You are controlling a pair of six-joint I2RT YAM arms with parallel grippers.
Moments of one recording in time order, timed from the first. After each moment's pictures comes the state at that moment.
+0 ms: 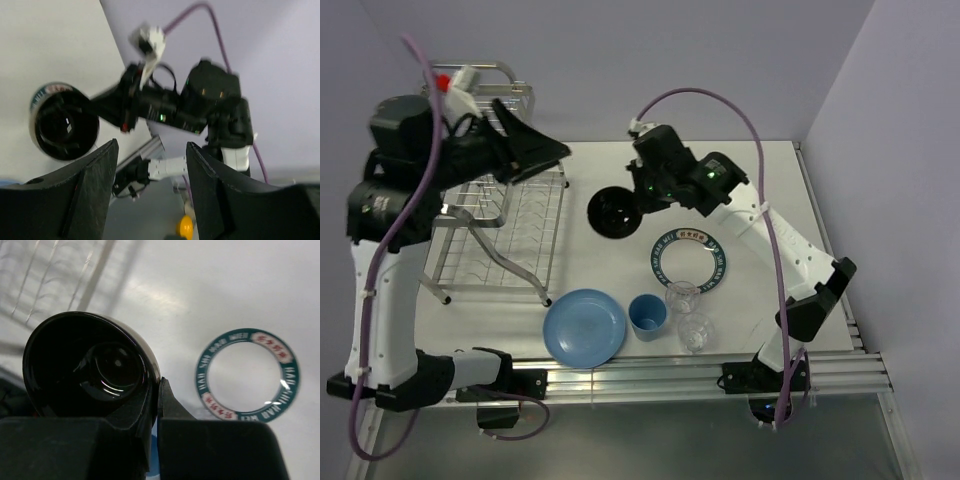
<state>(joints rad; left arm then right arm) -0.15 1.25 1.99 -0.93 0.68 -0.84 0.85 1.67 1.97 -1.07 0.16 0.39</state>
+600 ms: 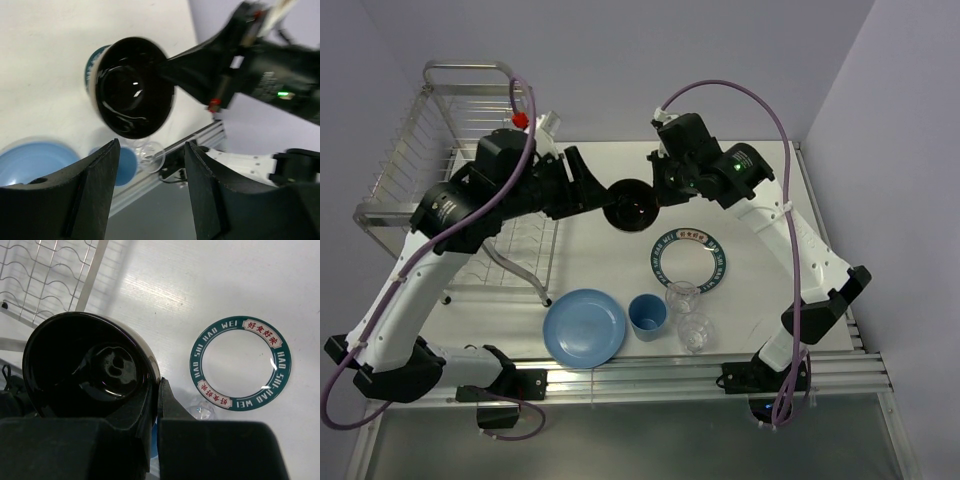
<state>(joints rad) -0.68 1.30 1.85 -1.01 0.11 -0.78 0.72 1.62 2.00 -1.17 0.11 0.40</state>
